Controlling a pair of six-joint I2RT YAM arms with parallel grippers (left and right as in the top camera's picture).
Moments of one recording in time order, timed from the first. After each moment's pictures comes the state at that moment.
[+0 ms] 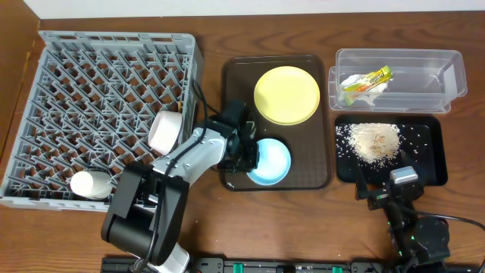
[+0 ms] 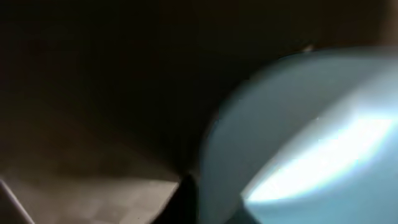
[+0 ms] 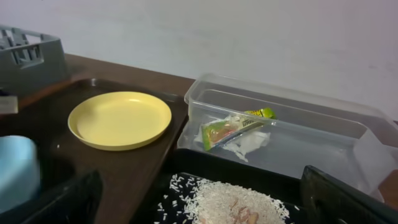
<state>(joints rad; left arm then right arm) -0.39 1.75 0.95 -0.65 0.31 -0.36 0.23 0.01 0.01 -0.07 -0.01 -0.09</state>
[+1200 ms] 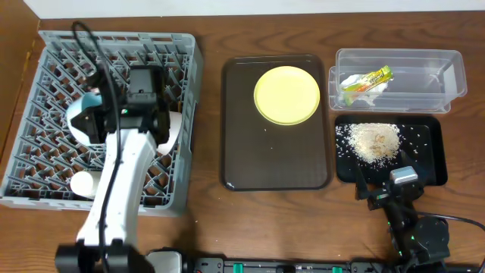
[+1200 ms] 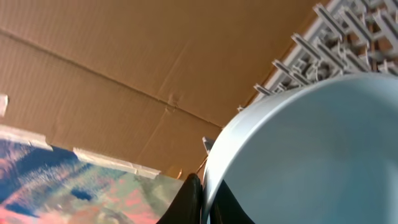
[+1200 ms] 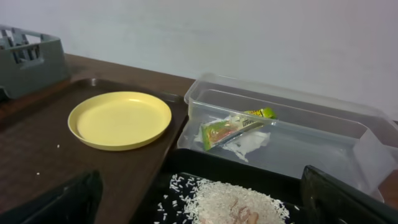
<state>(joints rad) 0.01 1.45 1.18 -0.86 -1.31 -0.17 0.23 0.01 0.01 -0.07 -0.01 -0.09</state>
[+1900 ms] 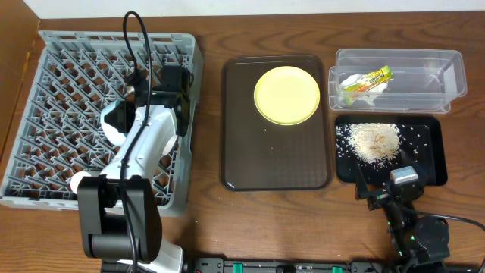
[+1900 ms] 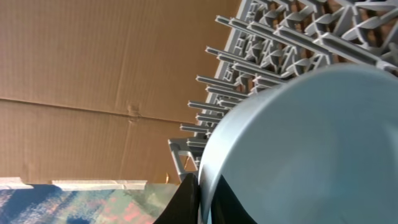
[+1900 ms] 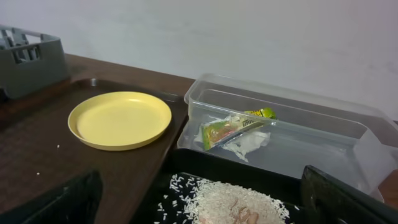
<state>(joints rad) -0.05 1.70 1.18 -0.84 -1.24 -0.17 0.23 0.01 0.01 -0.07 -0.01 -0.09</state>
